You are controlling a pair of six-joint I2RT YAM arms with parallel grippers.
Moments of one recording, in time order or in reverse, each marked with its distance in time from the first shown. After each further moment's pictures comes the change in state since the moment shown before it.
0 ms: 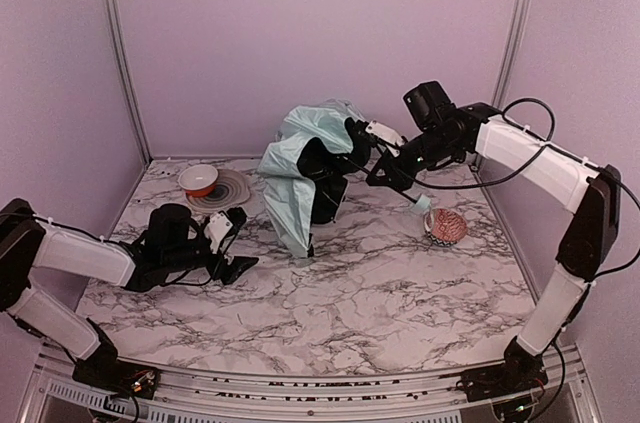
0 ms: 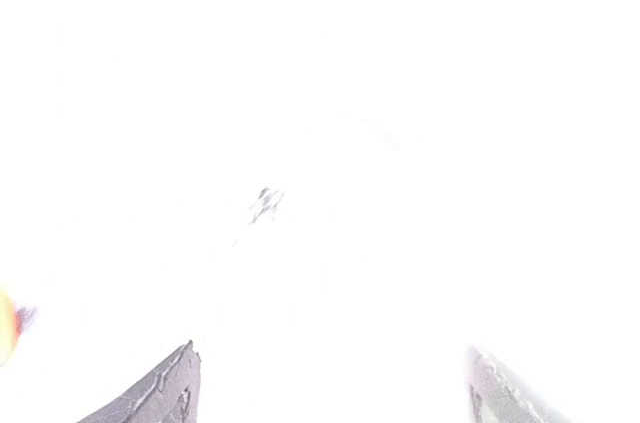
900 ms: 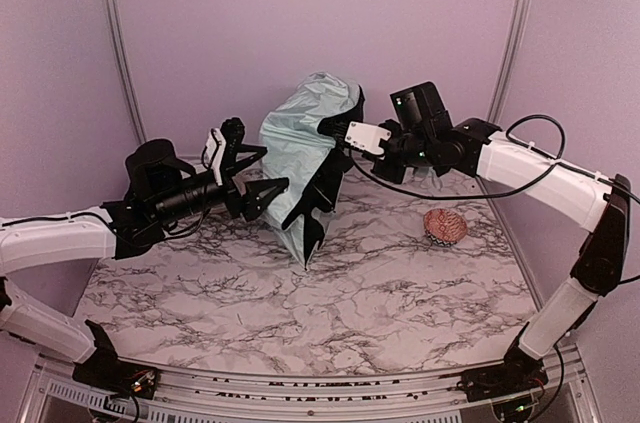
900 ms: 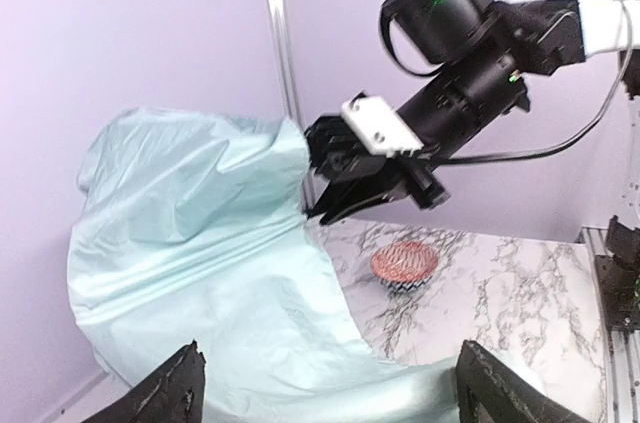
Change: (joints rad) left arm -0.135 -0.182 0.352 -0.029 0.078 -0.178; right arm 0.172 -0.103 -0.129 0.351 0.589 -0.349
